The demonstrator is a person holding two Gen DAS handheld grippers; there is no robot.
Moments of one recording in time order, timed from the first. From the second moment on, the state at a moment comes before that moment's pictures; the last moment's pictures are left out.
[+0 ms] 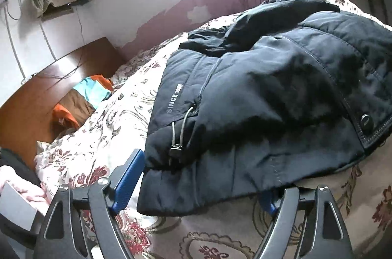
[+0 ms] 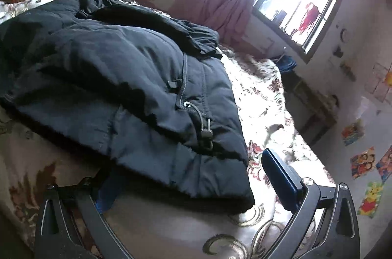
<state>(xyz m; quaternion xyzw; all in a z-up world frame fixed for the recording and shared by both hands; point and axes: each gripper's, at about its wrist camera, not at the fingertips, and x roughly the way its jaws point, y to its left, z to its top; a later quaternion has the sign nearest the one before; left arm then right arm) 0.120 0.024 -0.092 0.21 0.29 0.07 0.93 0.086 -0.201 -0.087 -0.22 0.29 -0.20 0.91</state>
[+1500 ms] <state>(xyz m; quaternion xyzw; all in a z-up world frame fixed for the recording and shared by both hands) -0.010 0.062 0.082 0.05 0.13 -0.02 0.99 -0.097 -0.185 0.083 -0.03 0.07 -0.08 0.99</state>
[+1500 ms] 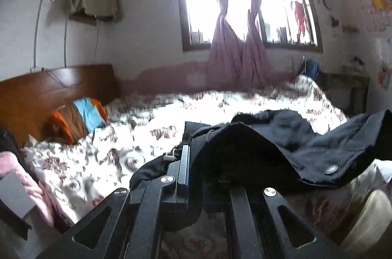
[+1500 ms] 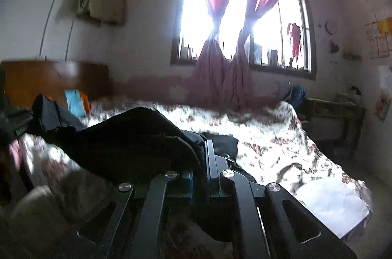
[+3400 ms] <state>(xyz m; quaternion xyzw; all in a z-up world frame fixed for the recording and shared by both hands) 0.381 0.038 0.038 -0.04 0.26 -0.06 0.96 0.365 -0.250 0.025 -0.08 0.25 -0.14 0.95</state>
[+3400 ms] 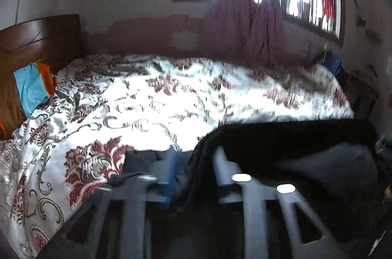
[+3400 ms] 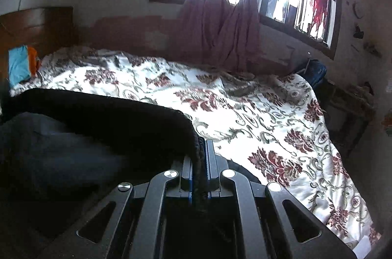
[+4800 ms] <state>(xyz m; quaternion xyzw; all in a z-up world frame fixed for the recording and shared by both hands) 0.431 -0.015 -0.016 0.00 0.36 -0.15 0.92 0.386 -0.263 -0.022 0.00 0.33 -0.09 0.94</state>
